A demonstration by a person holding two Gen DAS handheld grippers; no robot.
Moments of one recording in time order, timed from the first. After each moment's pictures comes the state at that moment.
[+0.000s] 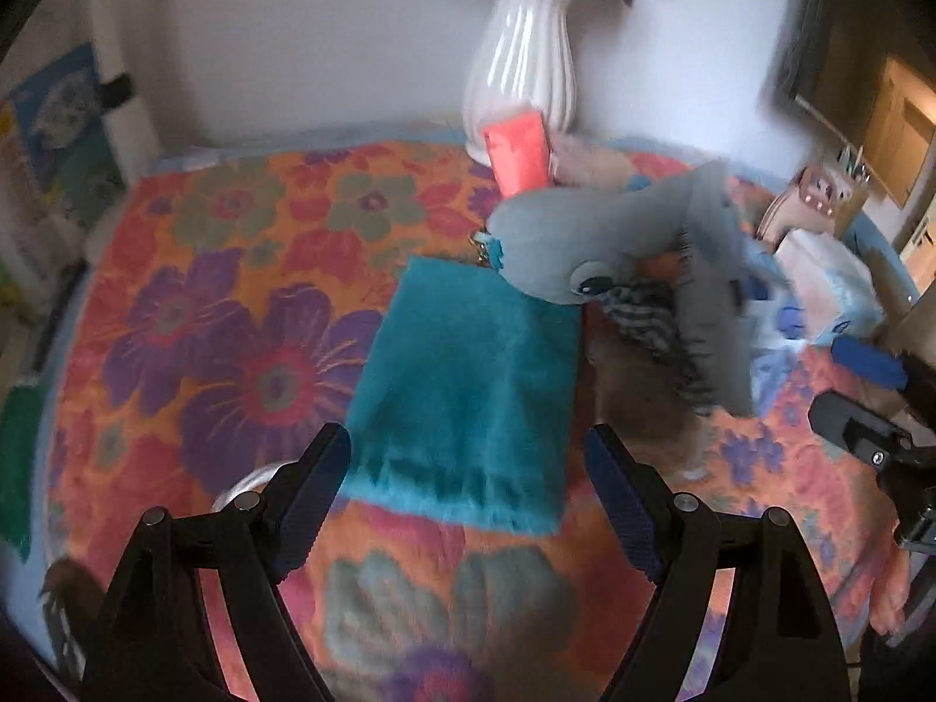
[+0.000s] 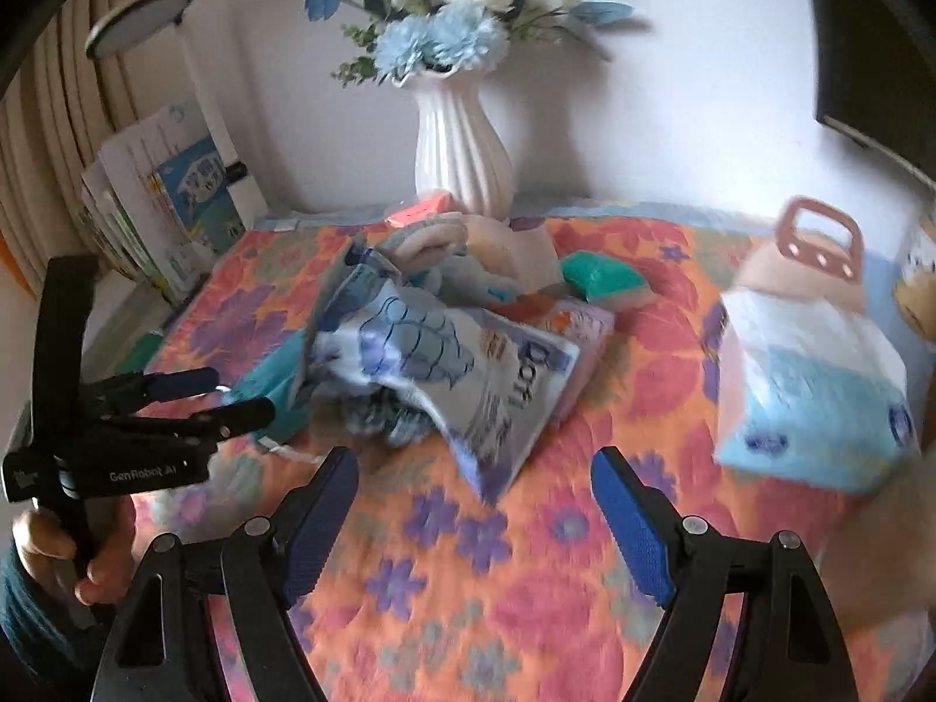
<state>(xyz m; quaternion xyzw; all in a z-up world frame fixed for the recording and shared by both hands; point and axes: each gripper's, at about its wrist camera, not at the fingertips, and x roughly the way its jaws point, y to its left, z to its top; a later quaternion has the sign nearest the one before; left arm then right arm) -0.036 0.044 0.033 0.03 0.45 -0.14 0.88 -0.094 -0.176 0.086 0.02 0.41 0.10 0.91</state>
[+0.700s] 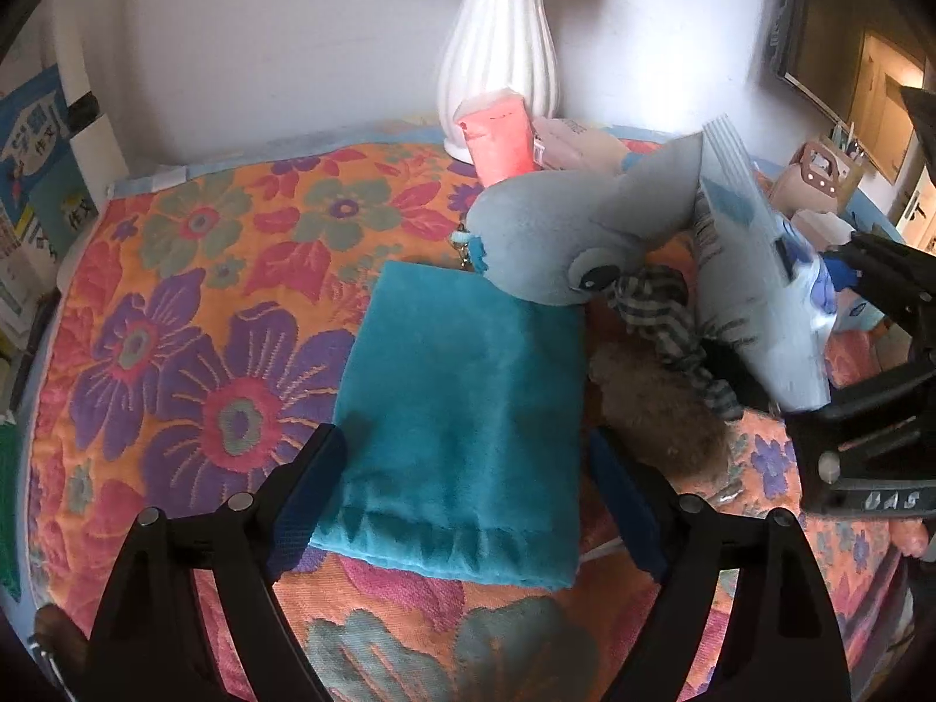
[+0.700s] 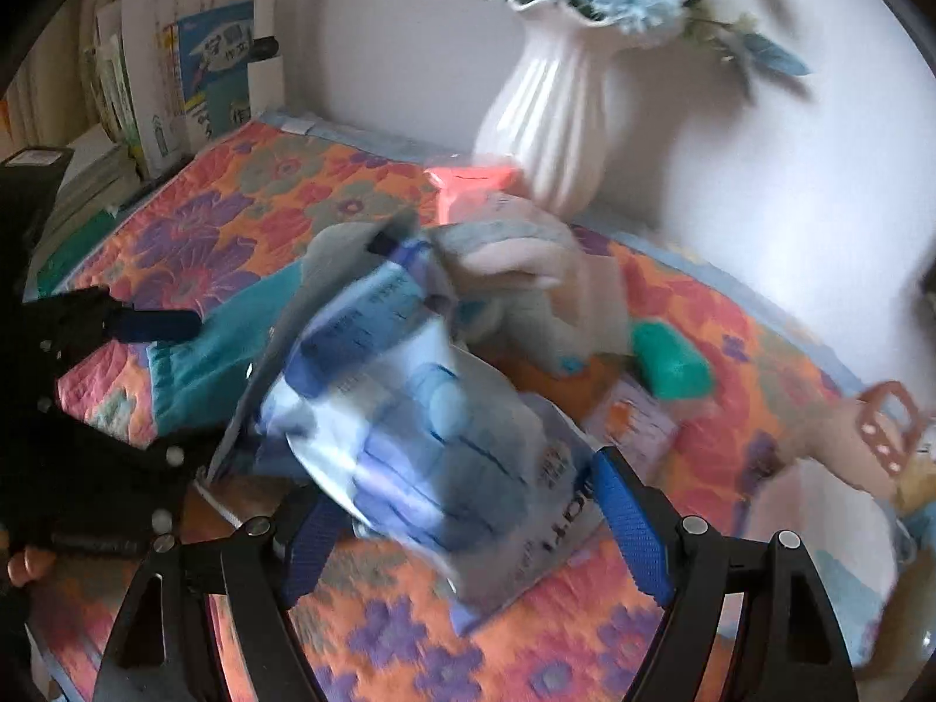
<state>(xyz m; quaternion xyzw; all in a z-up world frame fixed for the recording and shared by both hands) -0.018 0.029 0.011 0.06 0.44 -0.17 0.88 -0.021 -0.123 0.063 -0.14 0.44 0.13 0.88</state>
